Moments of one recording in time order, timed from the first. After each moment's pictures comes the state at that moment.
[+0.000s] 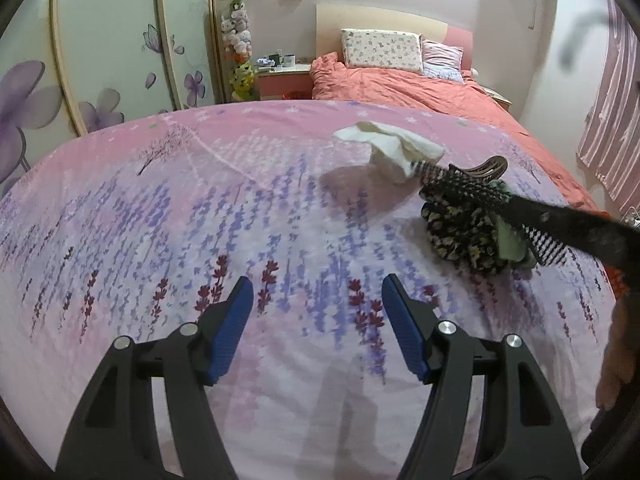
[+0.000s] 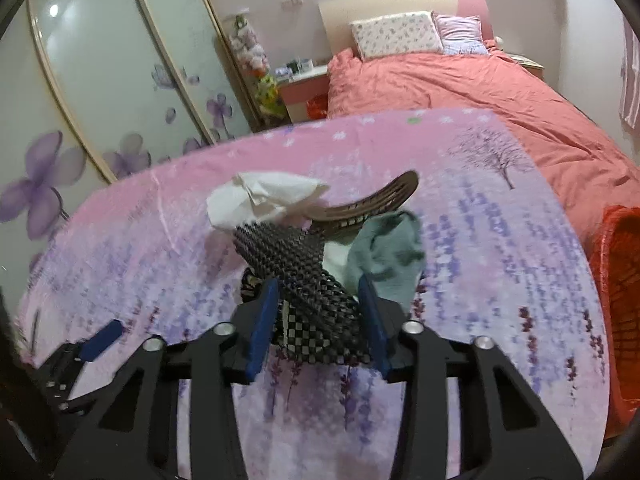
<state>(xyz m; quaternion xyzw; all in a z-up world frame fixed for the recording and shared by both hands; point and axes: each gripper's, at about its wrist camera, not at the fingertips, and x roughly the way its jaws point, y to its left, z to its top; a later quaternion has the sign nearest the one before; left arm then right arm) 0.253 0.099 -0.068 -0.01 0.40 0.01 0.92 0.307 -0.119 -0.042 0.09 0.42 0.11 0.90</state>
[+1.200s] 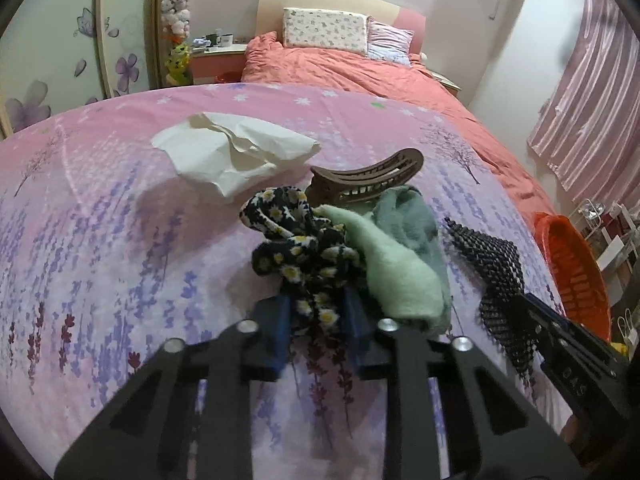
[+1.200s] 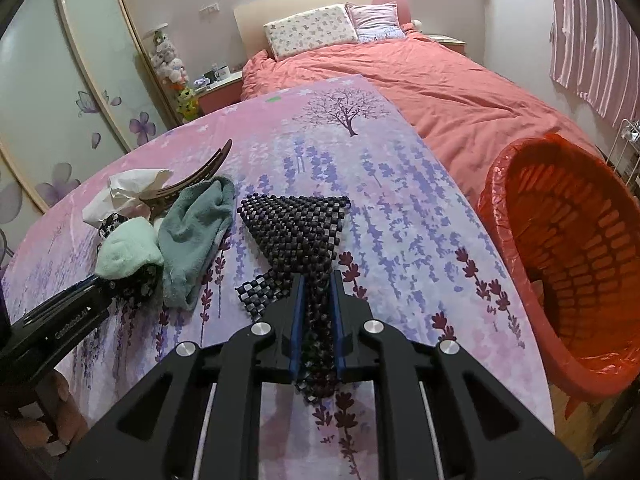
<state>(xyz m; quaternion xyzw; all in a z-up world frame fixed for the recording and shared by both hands) 0.321 -0.010 -0.088 -0.04 0.43 -0.10 0.90 0.276 -0.220 -0.074 0.13 0.41 -0.02 0.90</state>
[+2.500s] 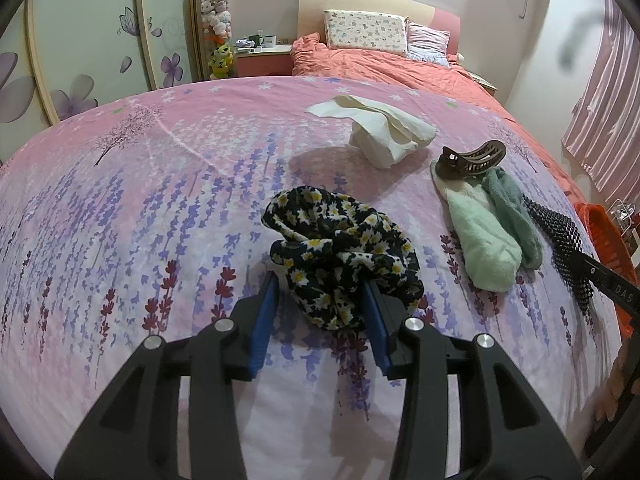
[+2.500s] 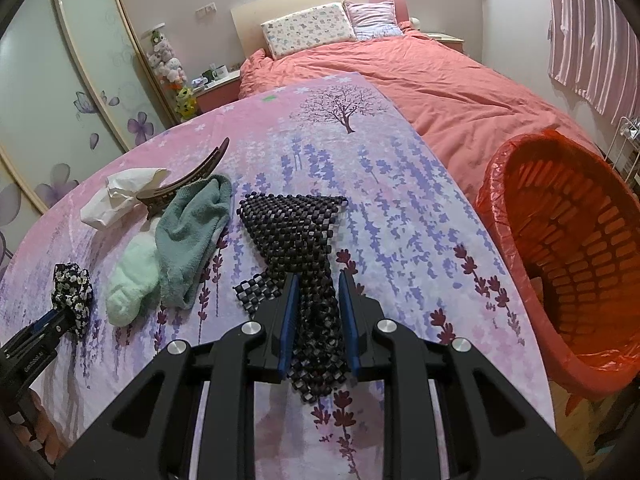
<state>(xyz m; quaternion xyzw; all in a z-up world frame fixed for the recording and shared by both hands) 0.283 0.081 -0.090 -0.02 0.43 -0.03 0.90 0.271 -0.230 -0.077 0.13 0.42 -0.03 0.90</state>
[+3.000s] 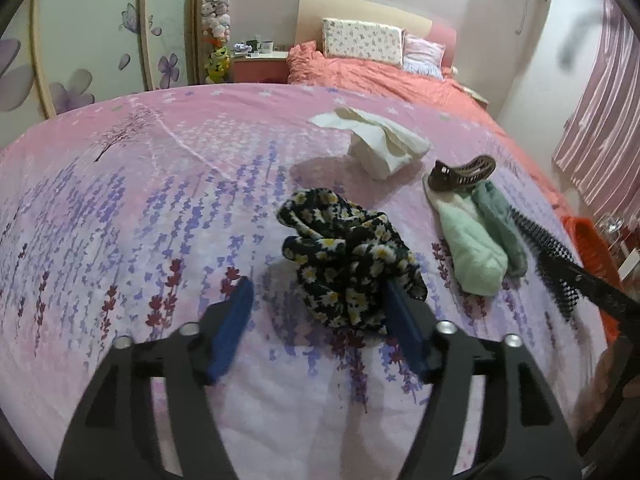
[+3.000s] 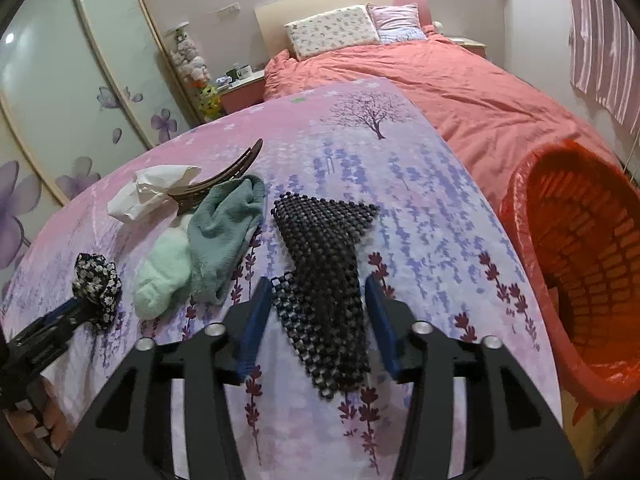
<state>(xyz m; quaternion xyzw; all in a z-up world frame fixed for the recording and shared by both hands) 0.274 0.094 -0.084 -0.05 0.41 -0.05 0.91 0.276 -0.216 -0.070 0.12 0.41 0.02 0.90</state>
